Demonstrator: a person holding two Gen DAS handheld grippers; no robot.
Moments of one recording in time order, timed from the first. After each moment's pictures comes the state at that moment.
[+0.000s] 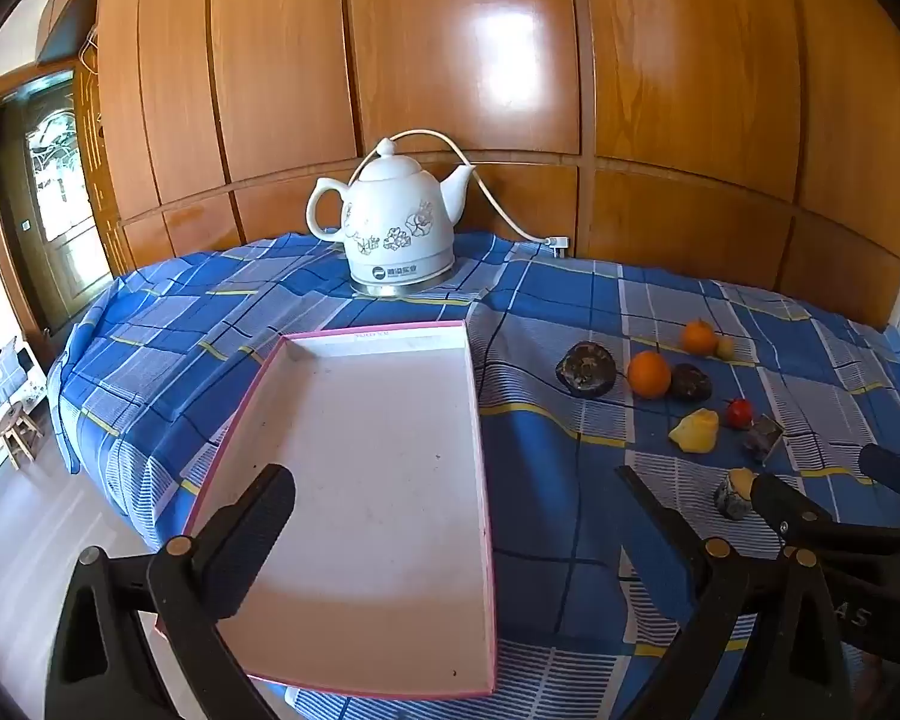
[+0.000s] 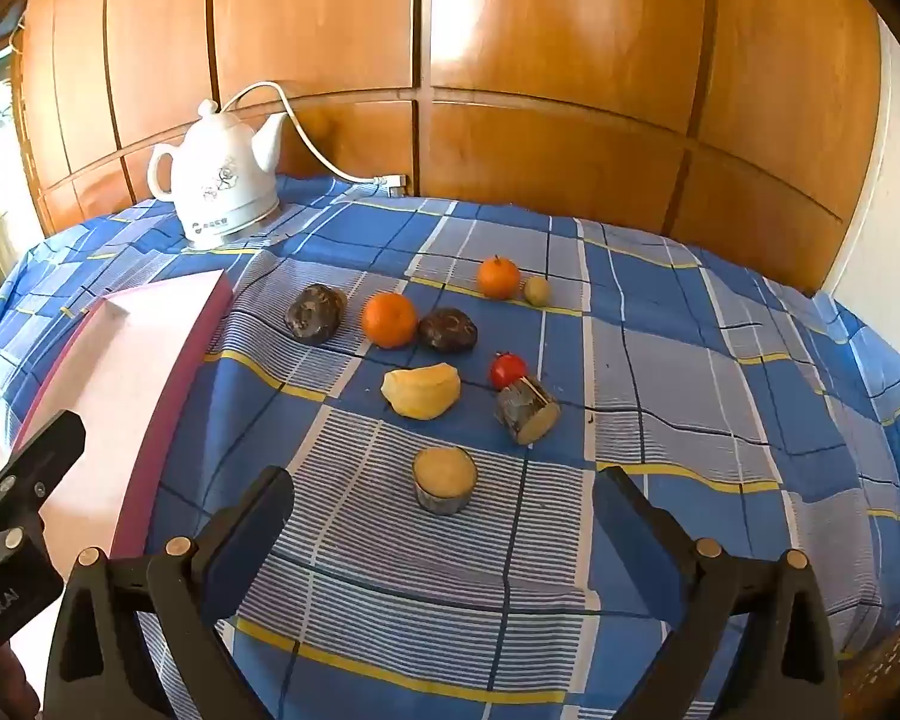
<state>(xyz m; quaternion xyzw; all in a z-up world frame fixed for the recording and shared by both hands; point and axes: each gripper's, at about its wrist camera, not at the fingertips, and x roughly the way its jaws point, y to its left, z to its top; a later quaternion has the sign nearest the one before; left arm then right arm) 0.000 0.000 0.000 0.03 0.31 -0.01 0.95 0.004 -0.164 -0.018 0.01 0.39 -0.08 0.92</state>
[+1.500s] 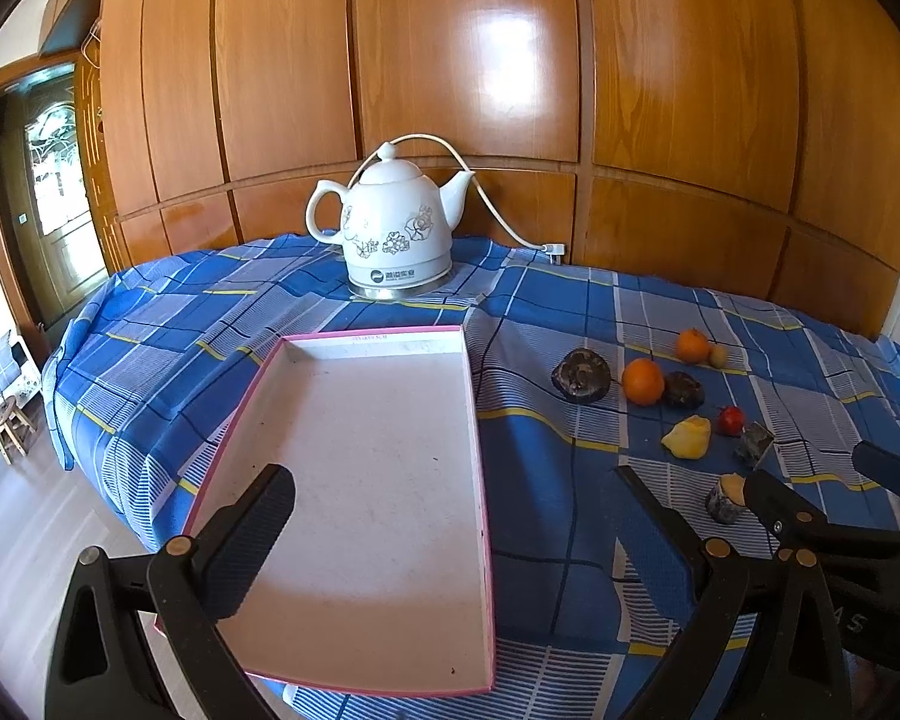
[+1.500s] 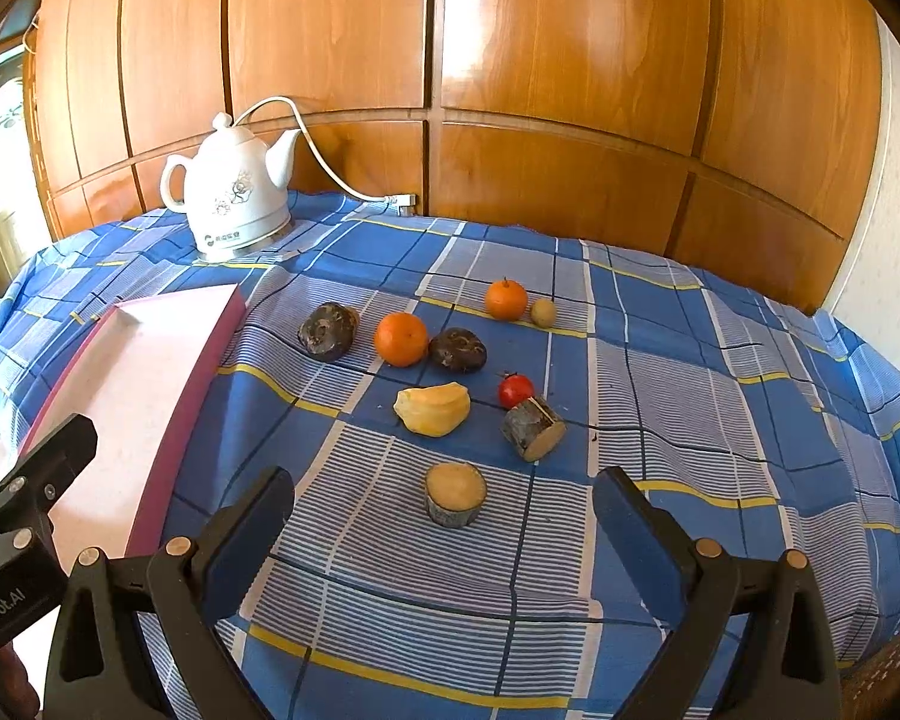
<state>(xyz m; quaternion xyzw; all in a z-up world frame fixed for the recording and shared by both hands) -0.004 -0.002 0.001 0.02 0.31 -0.01 0.95 0.000 -0.157 -0.010 0.00 0.37 -0.07 0.92</state>
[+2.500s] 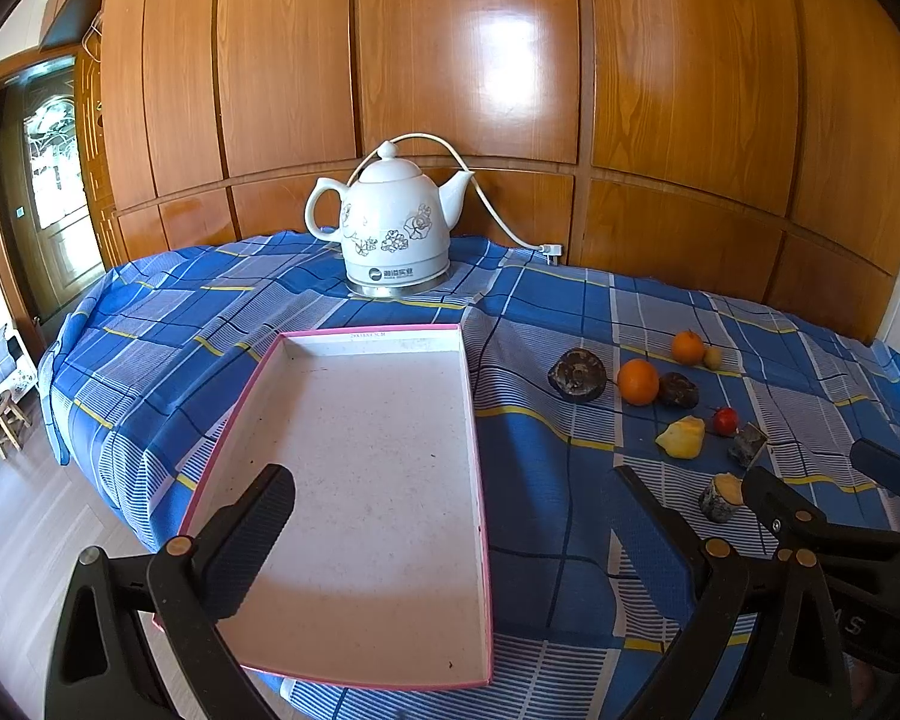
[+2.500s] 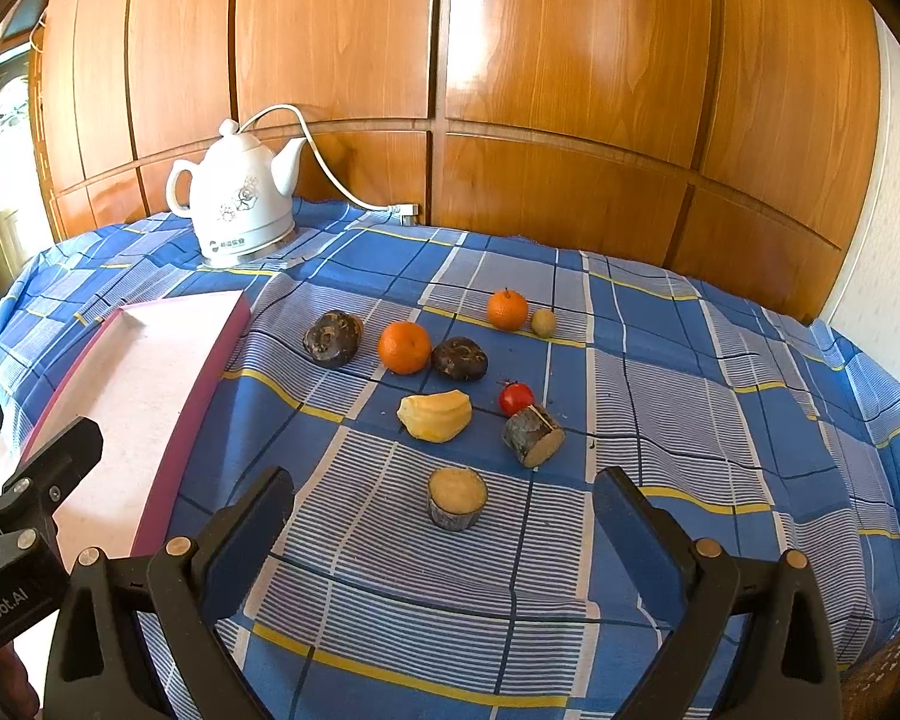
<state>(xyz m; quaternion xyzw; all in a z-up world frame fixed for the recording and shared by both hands) -0.006 -0.002 0.002 0.01 0.31 -0.02 0.95 -0.003 -0.153 -0.006 0.00 0.36 -0.07 0.93</state>
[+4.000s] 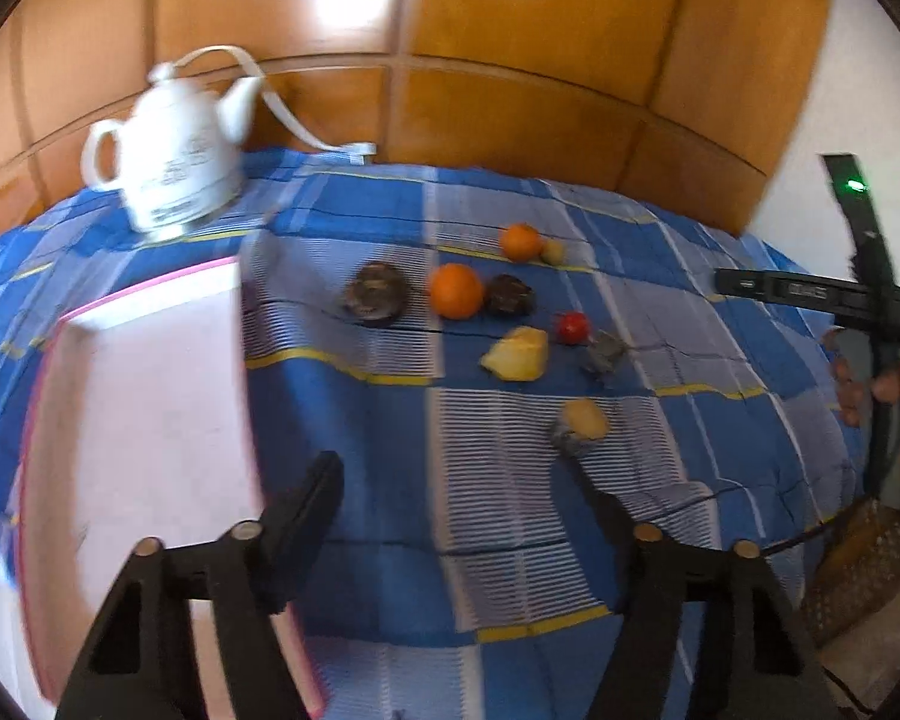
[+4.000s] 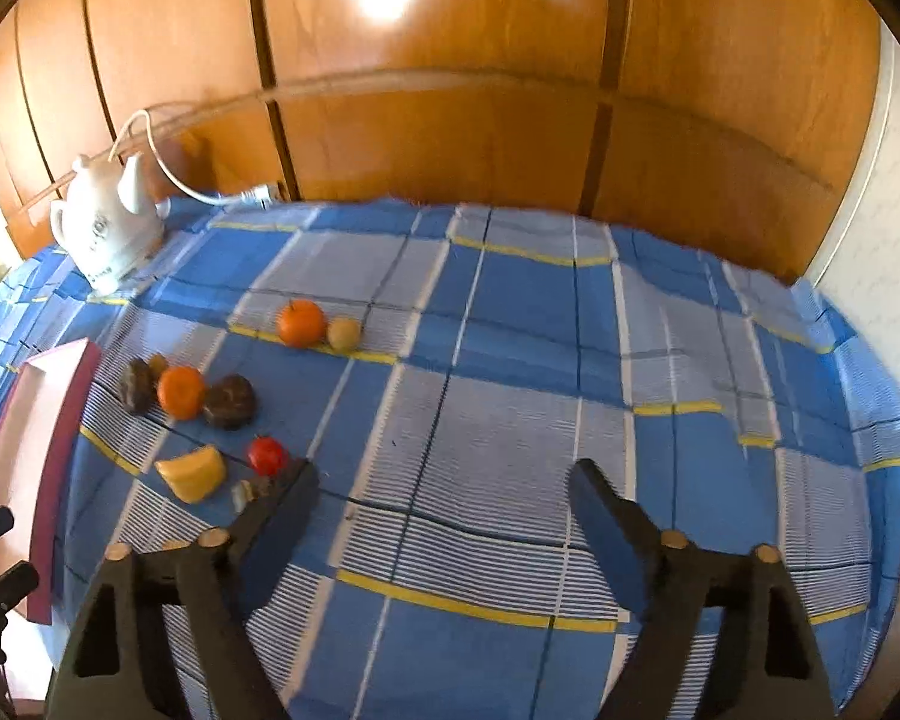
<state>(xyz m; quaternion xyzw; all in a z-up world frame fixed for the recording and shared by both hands) 0.040 -0.075 -0.018 0.04 0.44 -0.24 0.87 0.068 -0.343 -0.003 0.06 0.46 -0.07 0.88</state>
